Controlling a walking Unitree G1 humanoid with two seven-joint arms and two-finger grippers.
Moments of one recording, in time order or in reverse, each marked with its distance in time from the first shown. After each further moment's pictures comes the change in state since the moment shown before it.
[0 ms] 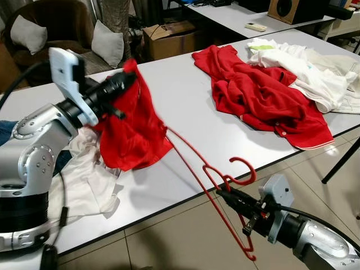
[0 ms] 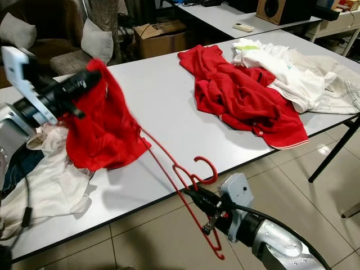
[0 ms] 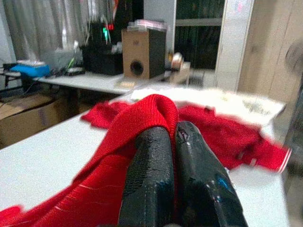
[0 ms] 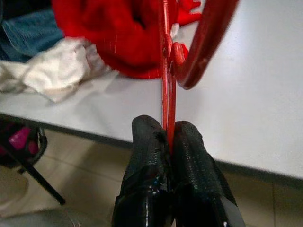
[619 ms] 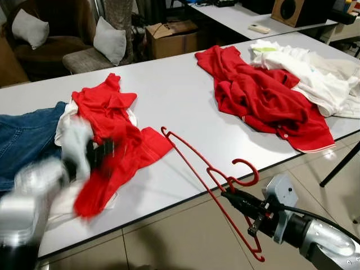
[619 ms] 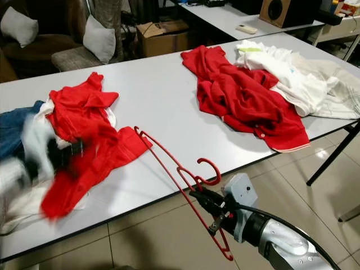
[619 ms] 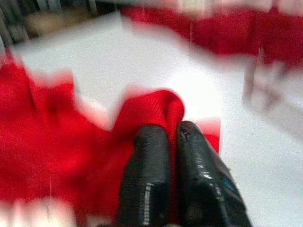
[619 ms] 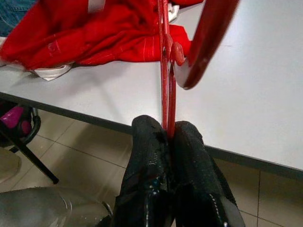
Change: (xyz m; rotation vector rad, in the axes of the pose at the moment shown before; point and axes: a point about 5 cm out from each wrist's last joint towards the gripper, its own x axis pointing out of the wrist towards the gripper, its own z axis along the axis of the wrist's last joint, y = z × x) left arm -0.042 0.008 -0.069 -0.012 0.219 0.177; right arm -0.008 -0.008 -0.003 -0.039 0.072 -0.012
